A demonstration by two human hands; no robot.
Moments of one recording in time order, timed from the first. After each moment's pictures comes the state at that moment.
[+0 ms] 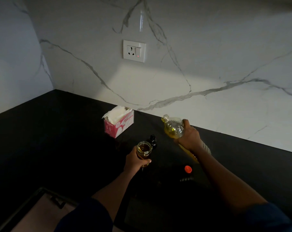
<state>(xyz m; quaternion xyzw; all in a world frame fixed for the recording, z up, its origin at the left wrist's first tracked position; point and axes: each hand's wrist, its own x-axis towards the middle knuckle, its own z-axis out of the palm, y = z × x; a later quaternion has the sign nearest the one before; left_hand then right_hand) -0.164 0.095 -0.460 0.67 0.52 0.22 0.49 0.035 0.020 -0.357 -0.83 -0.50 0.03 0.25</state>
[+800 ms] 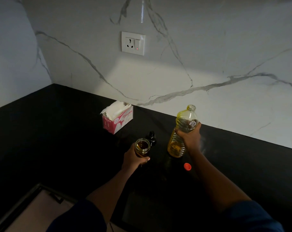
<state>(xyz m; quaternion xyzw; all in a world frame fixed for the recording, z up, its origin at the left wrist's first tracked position) -0.163 0.094 -0.464 0.67 0.53 0.22 0.47 0.045 0.028 -0.392 -0.73 -0.29 0.17 0.59</state>
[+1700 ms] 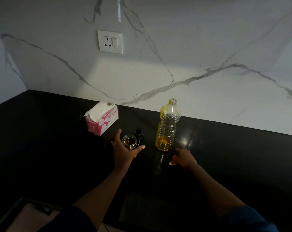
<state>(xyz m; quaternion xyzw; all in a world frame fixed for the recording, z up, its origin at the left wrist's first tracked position) -0.149 0.080 -0.444 0.65 0.49 0.41 0.42 0.067 -0.042 -0.456 -0.86 -0.42 0.27 0.12</state>
